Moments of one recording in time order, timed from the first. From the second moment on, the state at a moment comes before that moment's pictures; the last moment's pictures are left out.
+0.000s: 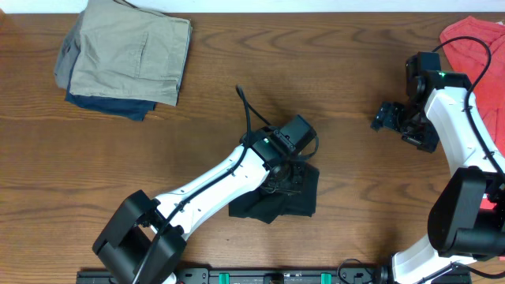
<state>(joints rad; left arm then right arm) -0.84 1.73 1.23 -0.84 0.26 -0.64 -0.09 1.79 1.37 -1.11 0.11 0.45</state>
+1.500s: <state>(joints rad) -0.63 1.56 1.16 -1.02 0.18 -0.64 -0.09 1.79 1.37 -1.11 0.11 0.45</state>
